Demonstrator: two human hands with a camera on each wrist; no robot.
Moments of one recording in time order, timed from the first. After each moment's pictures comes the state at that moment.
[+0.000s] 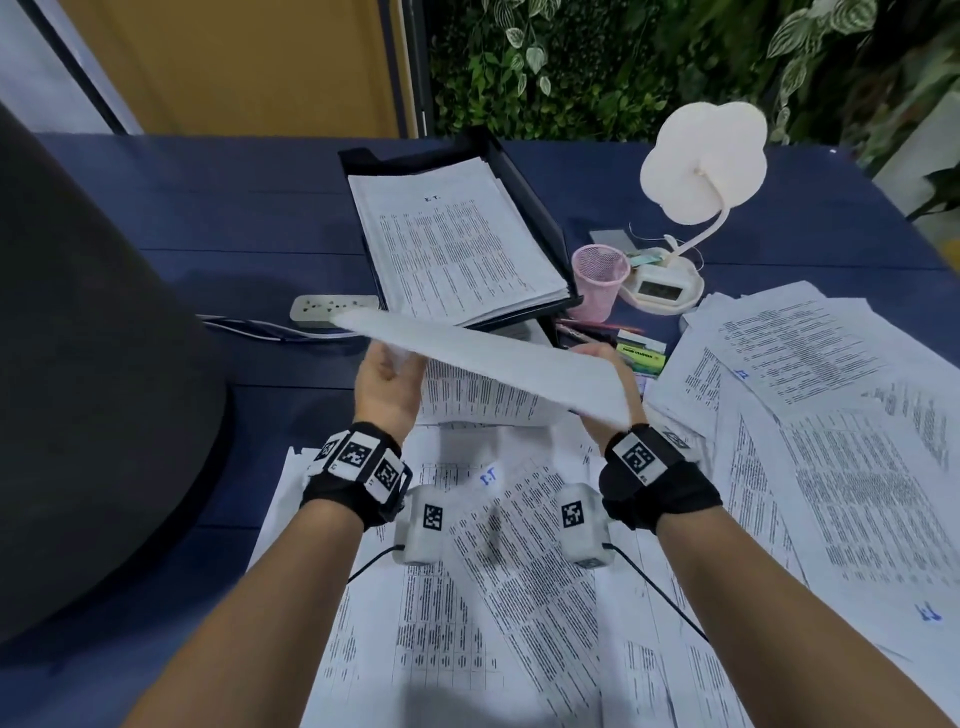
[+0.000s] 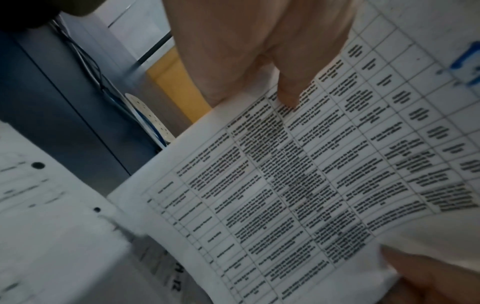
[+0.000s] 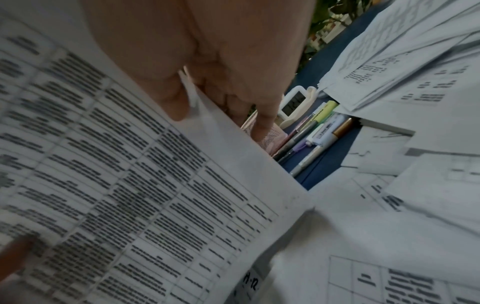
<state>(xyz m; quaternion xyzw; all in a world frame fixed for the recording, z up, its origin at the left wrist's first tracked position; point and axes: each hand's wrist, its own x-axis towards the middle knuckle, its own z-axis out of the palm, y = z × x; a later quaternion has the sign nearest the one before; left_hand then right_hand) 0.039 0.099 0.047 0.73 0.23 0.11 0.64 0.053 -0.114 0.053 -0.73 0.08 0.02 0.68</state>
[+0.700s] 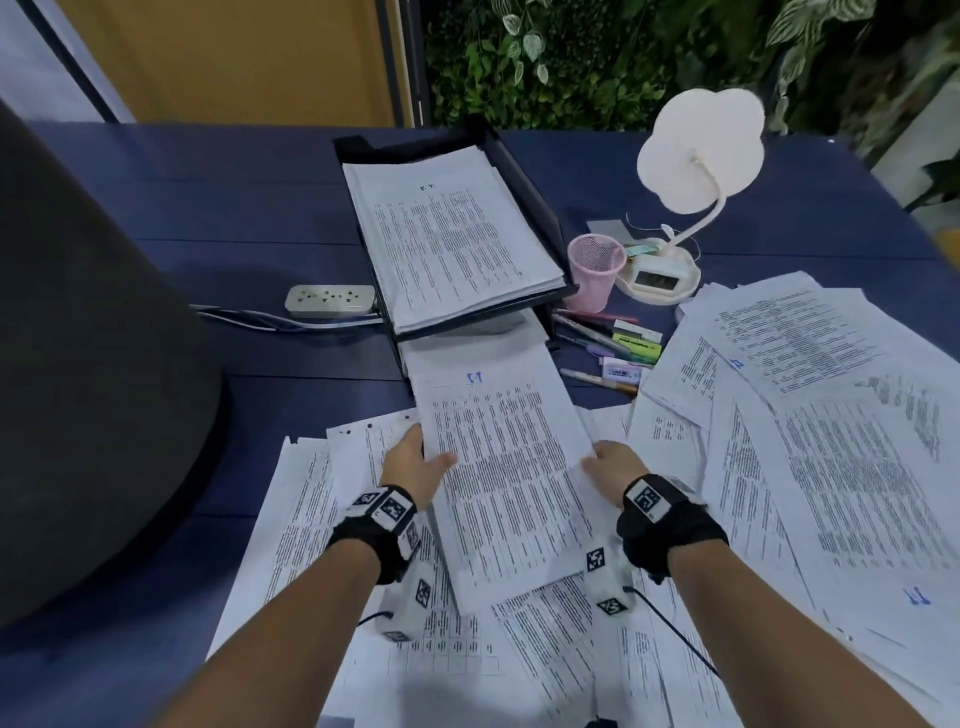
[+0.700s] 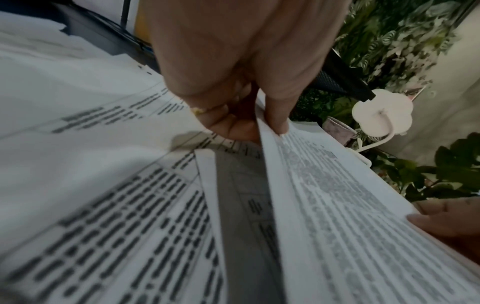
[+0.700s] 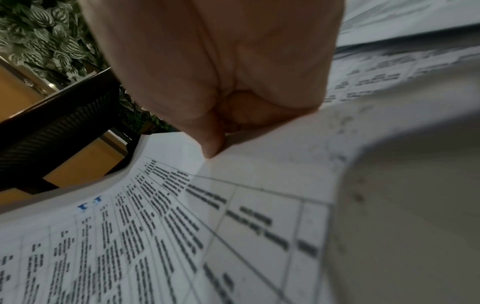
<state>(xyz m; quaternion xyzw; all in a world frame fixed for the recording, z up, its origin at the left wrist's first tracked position) -0.016 0.086 -0.035 0.85 0.20 -0.11 0.48 0.022 -0.163 -0.031 -0.88 0.13 0.31 0.33</state>
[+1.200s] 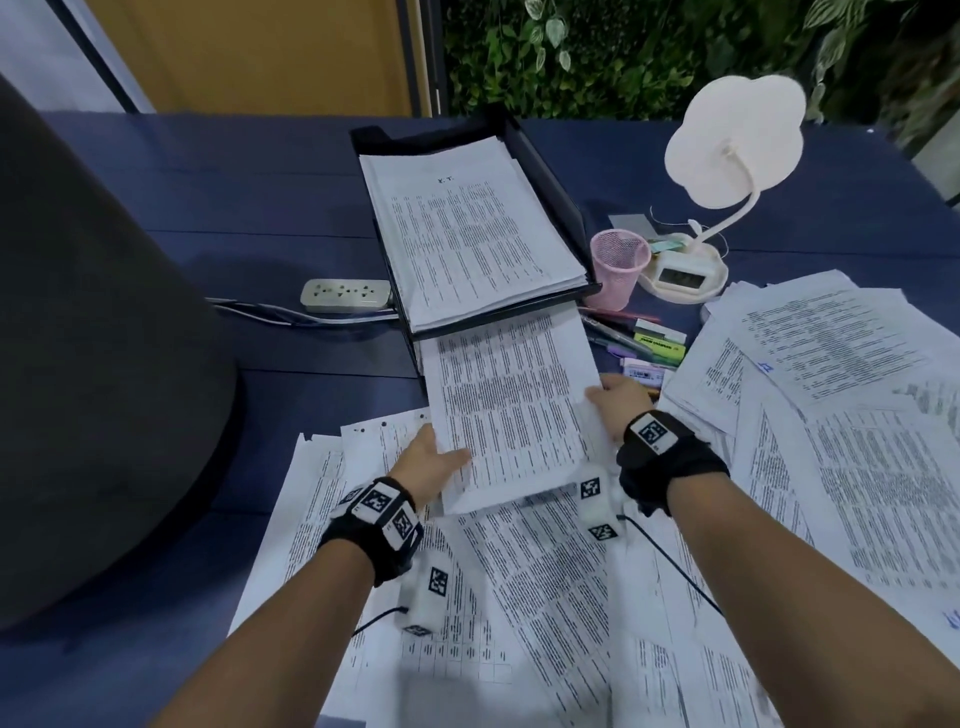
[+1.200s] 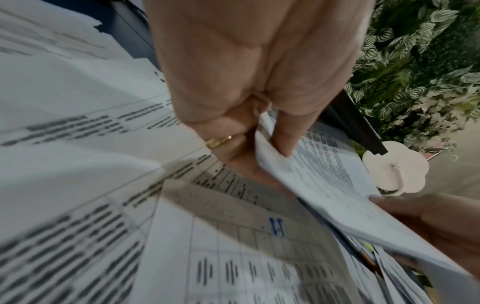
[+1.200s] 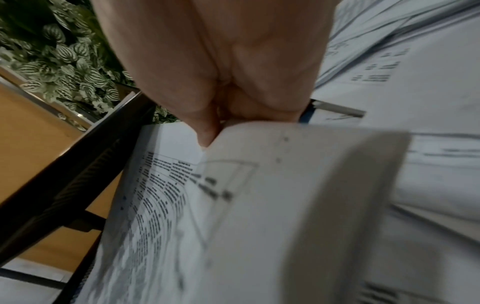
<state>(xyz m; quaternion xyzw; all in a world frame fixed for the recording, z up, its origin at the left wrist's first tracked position) -0.011 0.094 -0.022 0.75 0.22 -0.20 0.59 0.082 -0.138 -0.001 -0.87 0.14 0.19 0.44</state>
